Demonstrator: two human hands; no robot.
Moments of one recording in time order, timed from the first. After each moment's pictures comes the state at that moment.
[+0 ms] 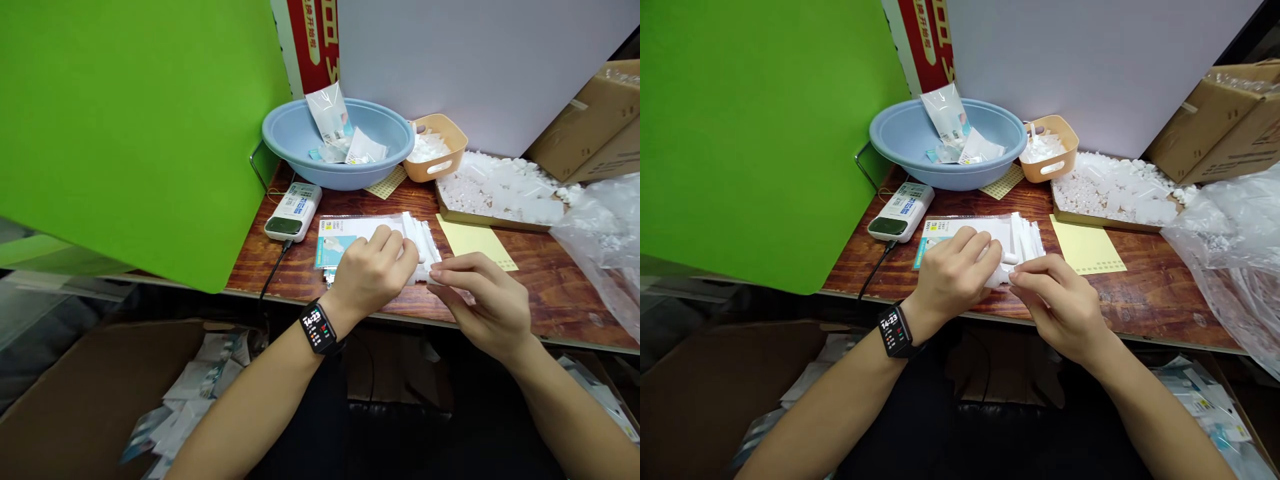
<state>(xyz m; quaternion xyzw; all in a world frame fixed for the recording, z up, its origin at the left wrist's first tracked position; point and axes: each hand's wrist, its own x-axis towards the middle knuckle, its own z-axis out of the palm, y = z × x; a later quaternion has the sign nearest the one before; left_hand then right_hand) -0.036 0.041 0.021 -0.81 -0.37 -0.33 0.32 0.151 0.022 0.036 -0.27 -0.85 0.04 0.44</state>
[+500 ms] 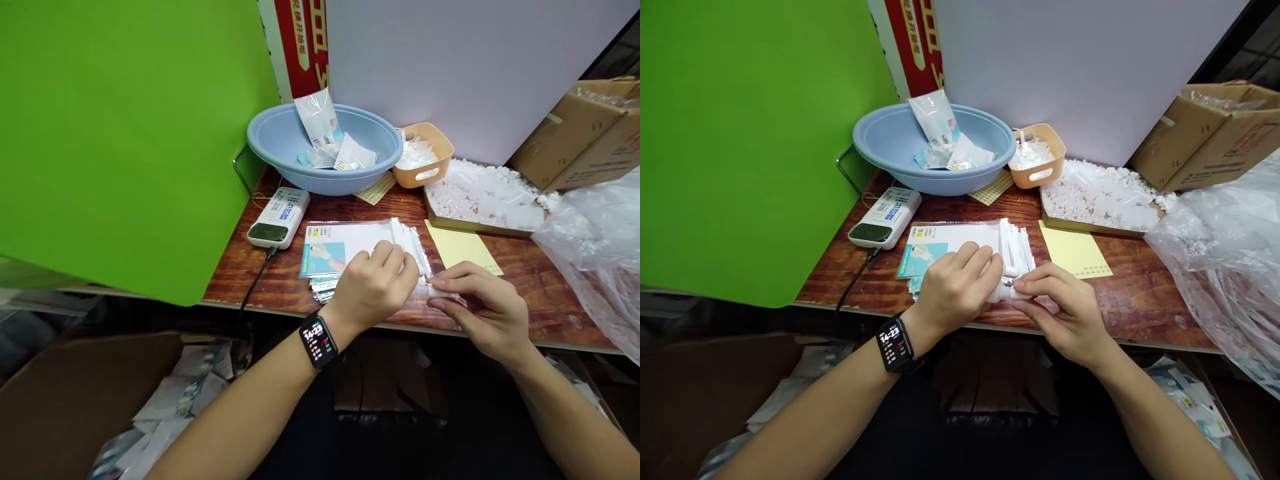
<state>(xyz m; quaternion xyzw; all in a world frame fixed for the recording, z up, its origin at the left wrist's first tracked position) -0.020 0.044 0.015 -0.80 -0.36 -0.34 0.33 0.173 0.028 0.033 -0.29 -0.83 0.18 0.44</state>
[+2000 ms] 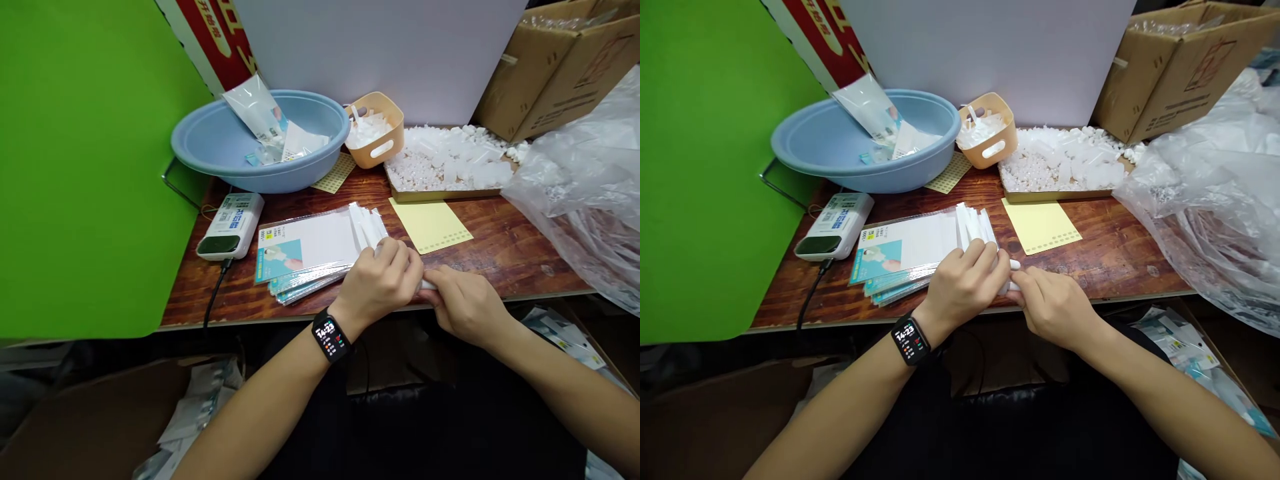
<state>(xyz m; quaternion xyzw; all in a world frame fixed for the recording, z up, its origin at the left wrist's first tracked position) 0.045 0.048 0.005 -0.84 -0.28 -0.29 0.35 0.223 0.009 0.002 -0.37 -0.87 -0.14 0.30</state>
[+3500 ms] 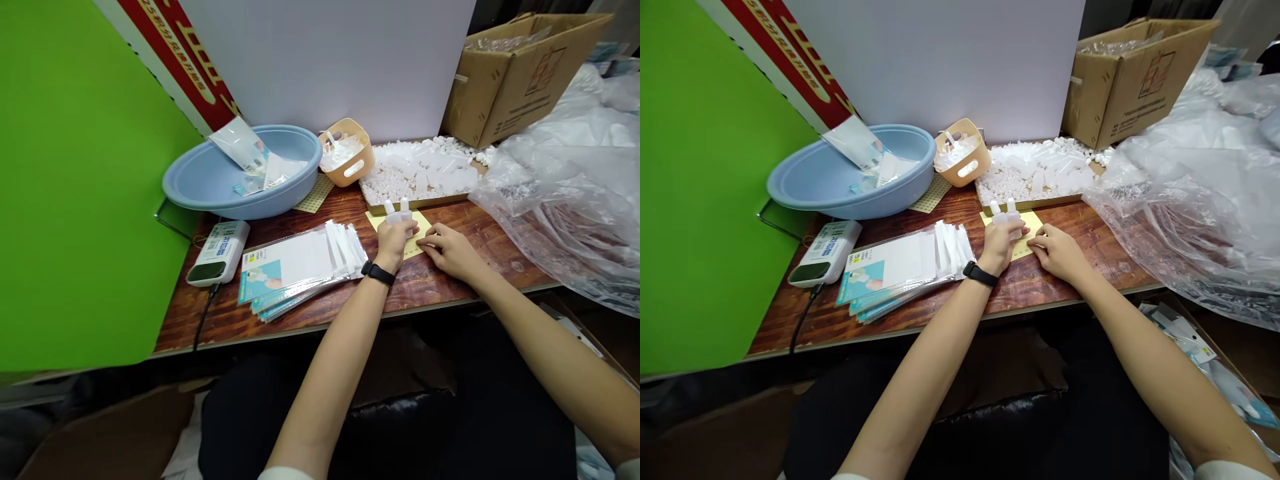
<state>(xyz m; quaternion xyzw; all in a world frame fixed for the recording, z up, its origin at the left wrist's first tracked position) 0.173 0.139 -0.027 -0.27 -0.38 -0.58 -0.67 0.310 0.093 -0.034 -0.54 -0.80 0.06 0.24</state>
